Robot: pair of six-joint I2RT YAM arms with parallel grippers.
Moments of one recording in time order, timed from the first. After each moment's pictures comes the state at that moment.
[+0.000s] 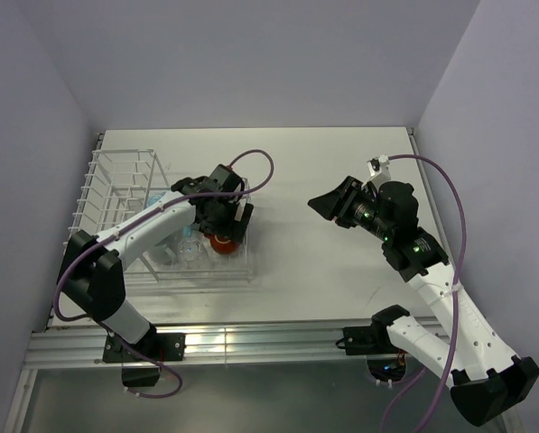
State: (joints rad) left arm -0.66 1.59 1.27 -0.86 -0.04 -0.31; right arm 0.37 0.81 0.86 -0.34 -0.26 0.80
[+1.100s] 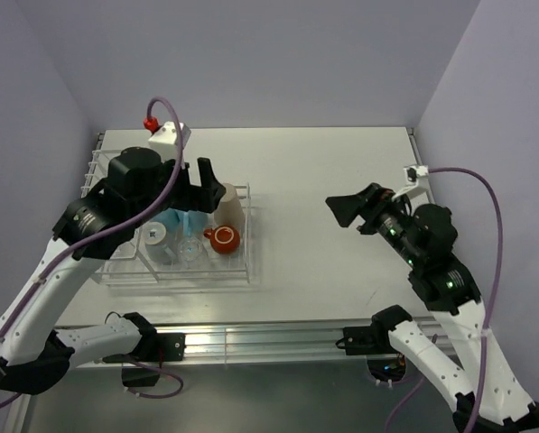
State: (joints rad) left arm -0.69 1.10 1.52 -0.86 -0.15 -0.36; right arm 0.37 0.62 0.92 -0.46 -0.11 0.68
